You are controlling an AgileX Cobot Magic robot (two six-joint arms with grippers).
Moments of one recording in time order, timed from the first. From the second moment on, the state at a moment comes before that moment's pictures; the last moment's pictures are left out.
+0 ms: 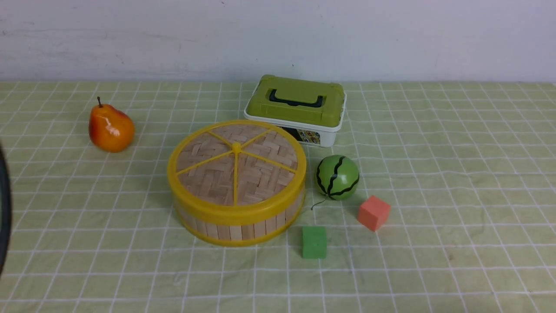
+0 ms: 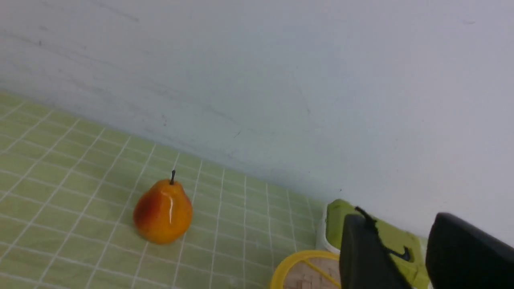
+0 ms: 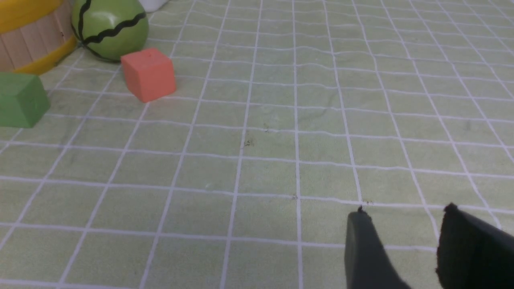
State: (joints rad) right arm 0.06 -0.01 0.02 -0.03 0.38 0.05; left arm -0.04 0.70 -0.62 -0.11 0.05 -0.35
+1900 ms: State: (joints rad) right arm 0.06 -0.01 0.02 -0.03 0.38 0.05; left arm -0.54 2.21 -2.21 0.31 1.24 -0.39
